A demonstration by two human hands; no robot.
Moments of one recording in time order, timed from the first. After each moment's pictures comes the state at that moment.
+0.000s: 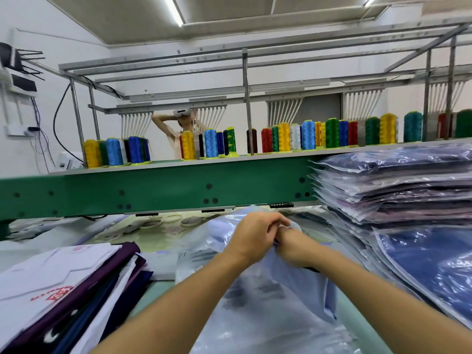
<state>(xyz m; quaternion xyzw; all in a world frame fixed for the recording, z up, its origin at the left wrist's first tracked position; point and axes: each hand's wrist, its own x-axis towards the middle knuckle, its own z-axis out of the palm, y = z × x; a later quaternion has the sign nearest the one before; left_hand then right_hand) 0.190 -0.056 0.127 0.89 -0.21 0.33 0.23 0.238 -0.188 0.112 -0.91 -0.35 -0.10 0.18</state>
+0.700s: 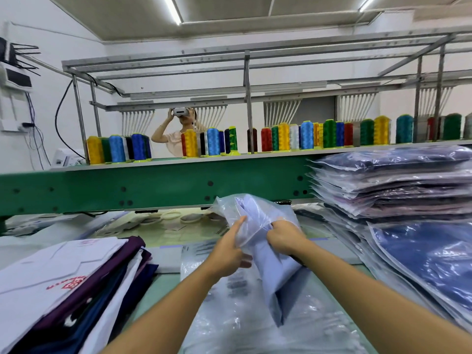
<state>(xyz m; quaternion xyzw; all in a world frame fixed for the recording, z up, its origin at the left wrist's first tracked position) 0.144 0.004 0.090 0.82 -0.04 0.08 0.57 0.208 -0.158 0.118 -0.93 -0.18 -0.07 0.33</state>
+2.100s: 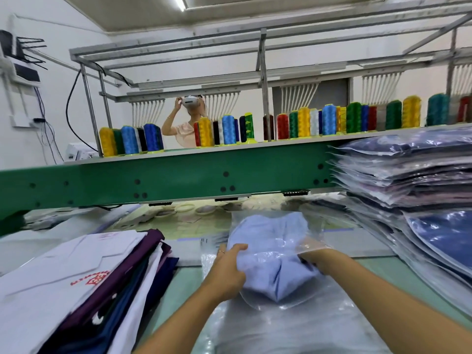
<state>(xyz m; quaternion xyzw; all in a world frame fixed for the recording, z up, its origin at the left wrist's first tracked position) 0.123 0.067 0.038 0.93 0.03 0.11 0.35 0.250 -0.144 0.052 -0.95 -0.16 0.03 0.28</state>
